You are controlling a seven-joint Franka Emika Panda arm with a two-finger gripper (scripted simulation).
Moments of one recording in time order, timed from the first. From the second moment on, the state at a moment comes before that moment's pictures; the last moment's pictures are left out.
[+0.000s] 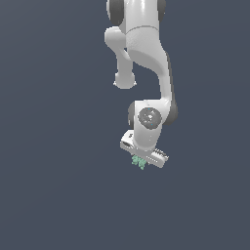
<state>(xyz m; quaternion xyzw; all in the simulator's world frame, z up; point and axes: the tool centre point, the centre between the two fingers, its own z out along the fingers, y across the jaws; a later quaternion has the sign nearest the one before) 0.055 0.072 0.047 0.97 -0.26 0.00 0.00</state>
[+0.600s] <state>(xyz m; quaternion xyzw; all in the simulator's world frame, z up) 0.027 0.095 0.107 0.97 -0.26 0.00 0.00</state>
